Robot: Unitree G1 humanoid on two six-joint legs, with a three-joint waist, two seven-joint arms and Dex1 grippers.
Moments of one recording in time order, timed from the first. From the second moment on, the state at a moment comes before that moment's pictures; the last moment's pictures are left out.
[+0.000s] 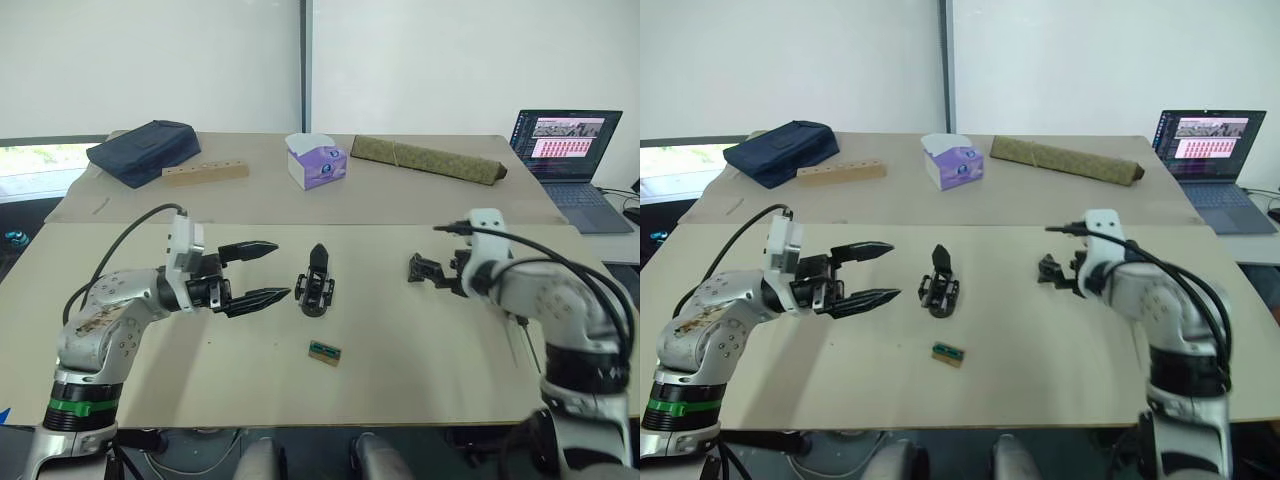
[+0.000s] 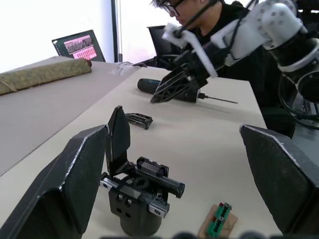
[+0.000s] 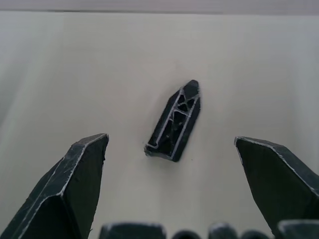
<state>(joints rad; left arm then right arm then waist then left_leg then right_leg) -0.31 0.65 0.12 -0.21 -0.67 0.42 -1.15 -0.71 -0.49 -0.13 -0.04 0.61 1.41 0.00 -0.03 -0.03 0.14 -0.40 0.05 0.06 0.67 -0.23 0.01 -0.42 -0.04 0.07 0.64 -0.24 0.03</state>
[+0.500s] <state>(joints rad) -0.25 0.64 0.11 -0.27 -0.67 0.41 -1.08 -0.83 -0.39 -0.01 0.31 0.35 1.24 0.04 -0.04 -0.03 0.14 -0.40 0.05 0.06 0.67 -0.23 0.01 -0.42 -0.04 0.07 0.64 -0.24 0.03</state>
